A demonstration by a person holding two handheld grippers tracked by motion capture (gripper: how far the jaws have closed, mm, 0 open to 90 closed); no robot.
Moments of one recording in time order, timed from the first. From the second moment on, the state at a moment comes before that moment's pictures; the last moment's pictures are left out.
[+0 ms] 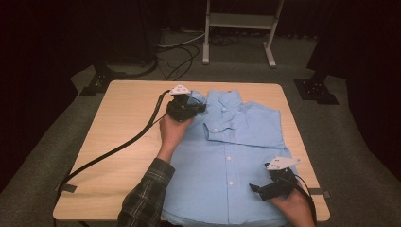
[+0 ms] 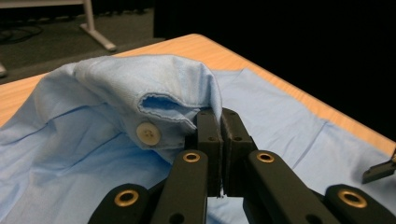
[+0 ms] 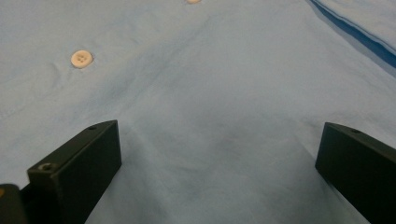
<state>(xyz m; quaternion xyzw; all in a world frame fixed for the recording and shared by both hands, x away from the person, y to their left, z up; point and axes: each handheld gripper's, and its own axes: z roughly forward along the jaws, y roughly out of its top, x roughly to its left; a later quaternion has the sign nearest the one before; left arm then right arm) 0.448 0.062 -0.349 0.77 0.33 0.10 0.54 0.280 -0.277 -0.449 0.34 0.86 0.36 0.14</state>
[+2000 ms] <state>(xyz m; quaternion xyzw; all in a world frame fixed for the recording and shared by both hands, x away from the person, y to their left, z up) 0.431 0.004 -0.385 0.81 0.24 0.03 0.53 0.280 -0.276 -0.449 0.34 0.86 0.36 0.14</state>
